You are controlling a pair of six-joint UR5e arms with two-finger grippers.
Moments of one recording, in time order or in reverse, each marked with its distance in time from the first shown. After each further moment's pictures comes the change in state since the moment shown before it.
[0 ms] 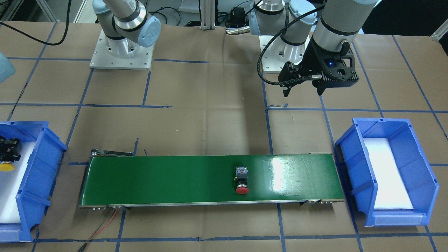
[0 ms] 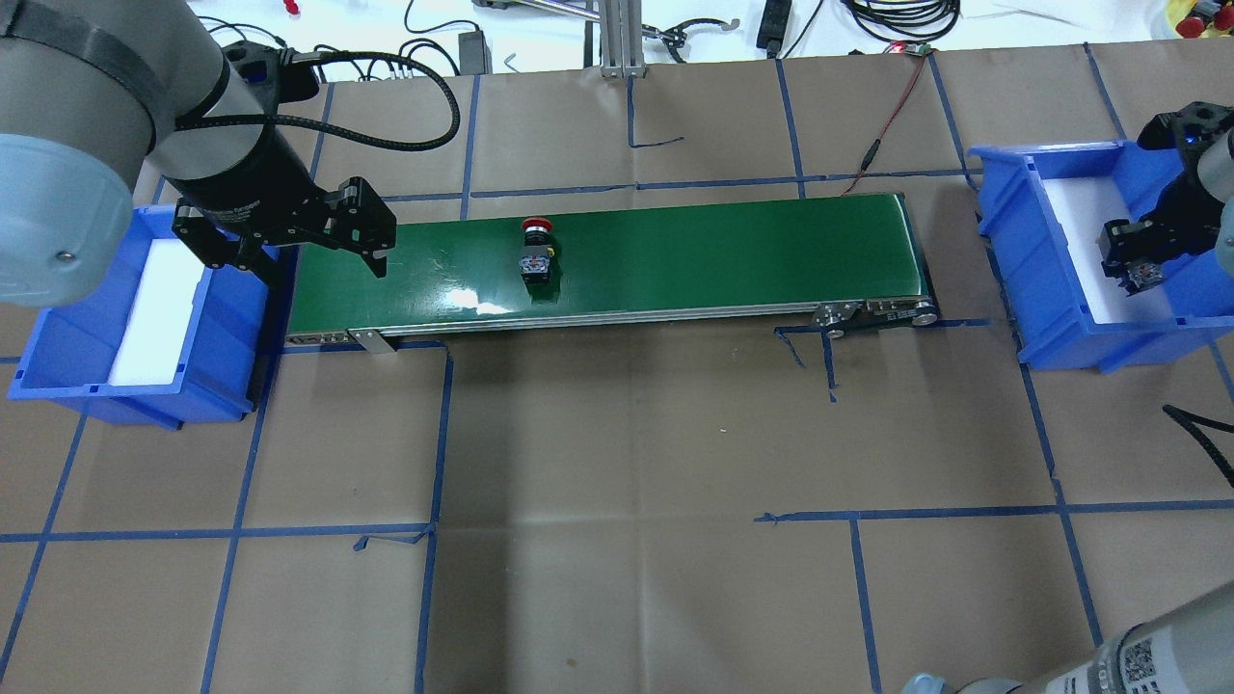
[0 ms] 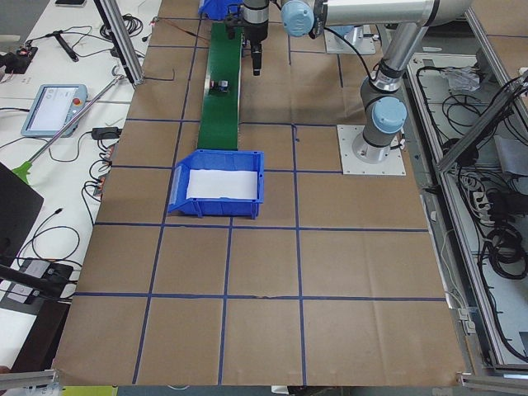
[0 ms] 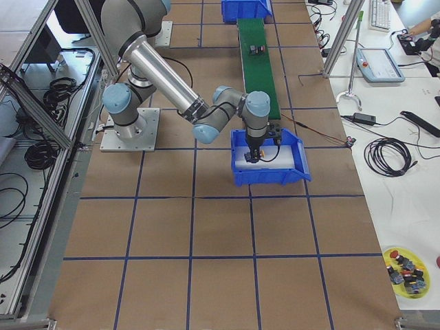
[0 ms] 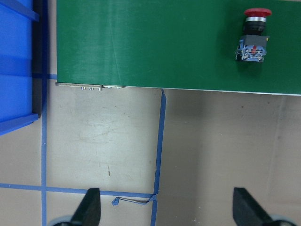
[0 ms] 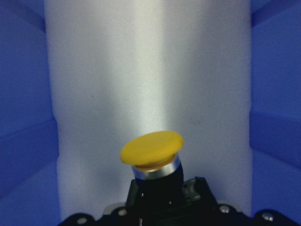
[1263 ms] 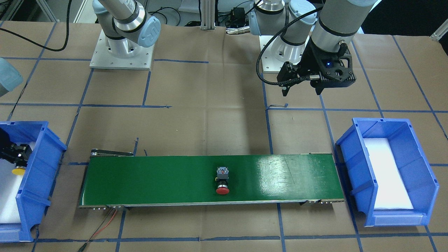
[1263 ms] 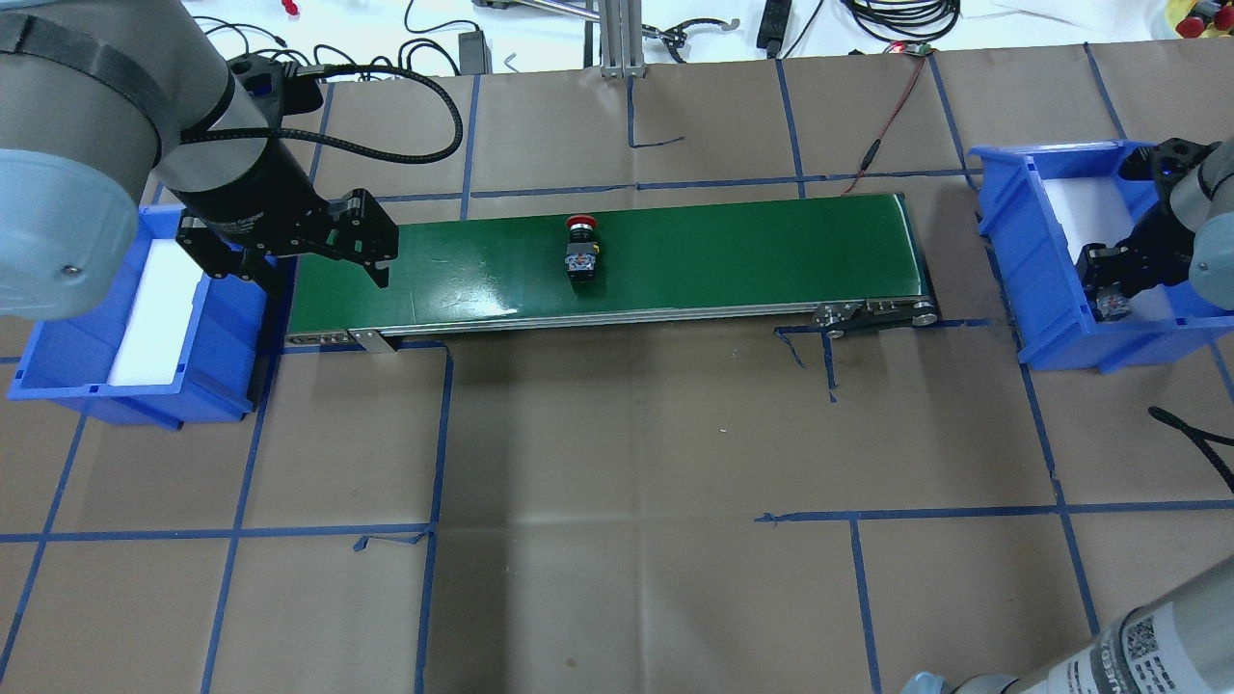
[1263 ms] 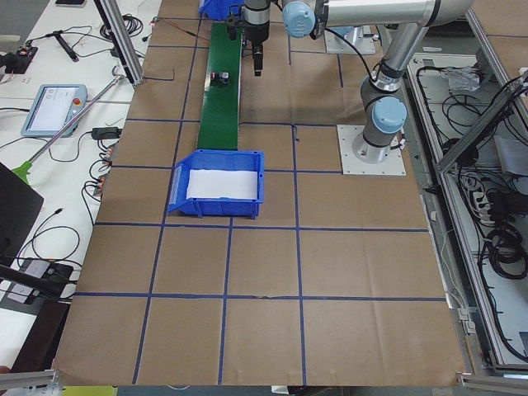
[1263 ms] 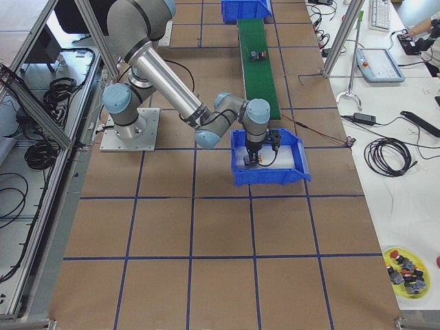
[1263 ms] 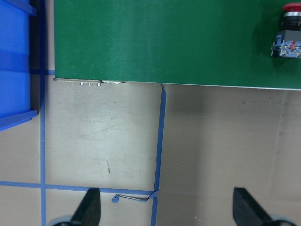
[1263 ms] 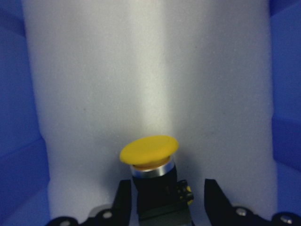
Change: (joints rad) left arm -0.001 0.004 -0.005 0.001 0.000 0.003; right arm 0.005 0.057 0.004 -0.063 0.013 0.049
